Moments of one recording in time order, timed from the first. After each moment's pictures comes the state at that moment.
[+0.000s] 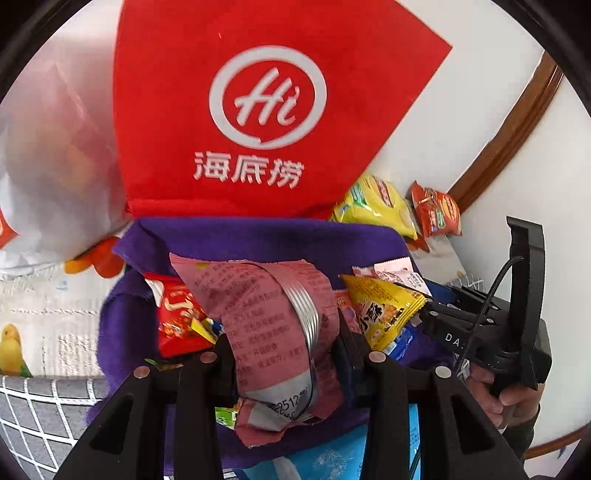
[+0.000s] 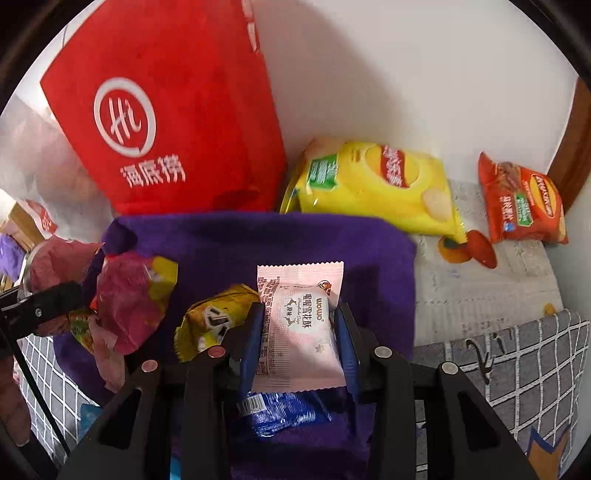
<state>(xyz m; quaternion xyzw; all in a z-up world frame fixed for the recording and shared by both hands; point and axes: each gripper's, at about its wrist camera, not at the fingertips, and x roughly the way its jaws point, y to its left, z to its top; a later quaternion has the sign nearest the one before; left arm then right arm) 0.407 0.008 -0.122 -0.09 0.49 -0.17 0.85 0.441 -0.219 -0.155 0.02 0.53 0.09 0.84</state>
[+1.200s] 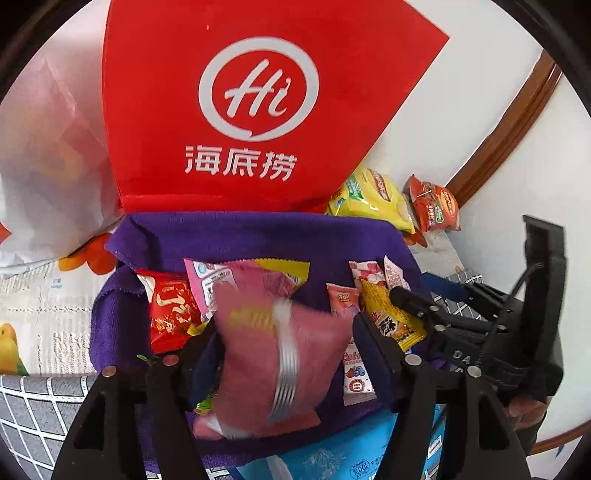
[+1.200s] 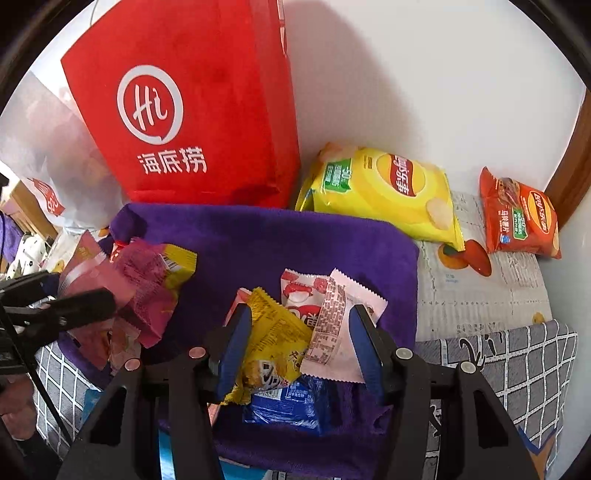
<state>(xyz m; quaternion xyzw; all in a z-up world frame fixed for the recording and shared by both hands) 0.407 0.006 -0.119 -0.09 0.49 -0.18 0.85 0.433 -0.208 -0.141 -0.01 0.52 0.09 0.85</state>
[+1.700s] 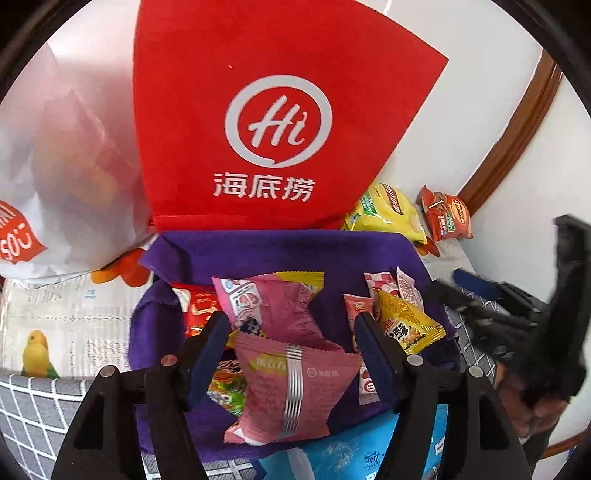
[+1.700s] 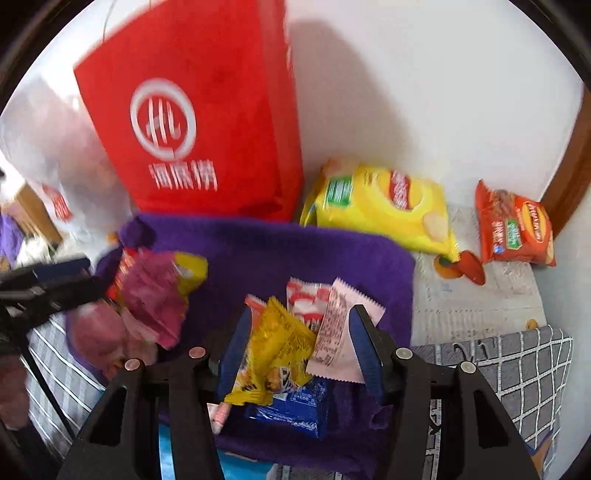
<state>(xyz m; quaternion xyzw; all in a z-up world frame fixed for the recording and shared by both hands) 0.399 0.017 -0.098 -0.07 0.47 -0.14 0.87 0.420 -0.215 -0.106 0.02 0.48 0.09 0.87</state>
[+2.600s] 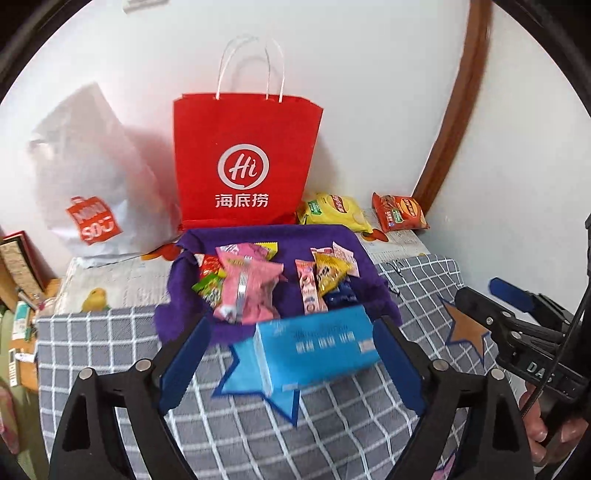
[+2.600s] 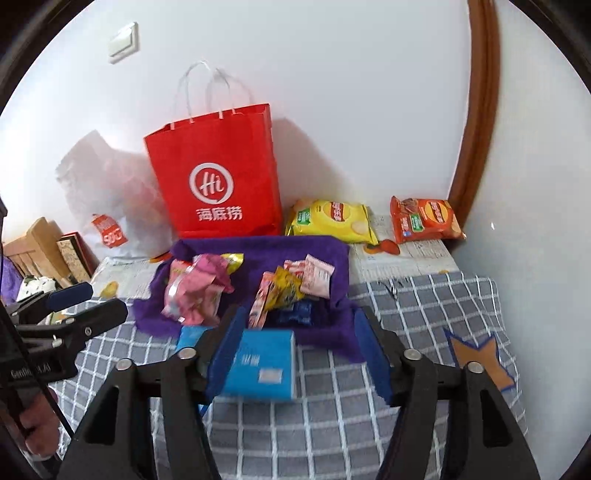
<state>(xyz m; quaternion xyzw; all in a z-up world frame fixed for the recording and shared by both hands) 0.209 0.001 -0.005 -0.02 0.40 -0.13 0.91 0.224 -0.221 0.020 0.04 0.42 0.01 0.91</state>
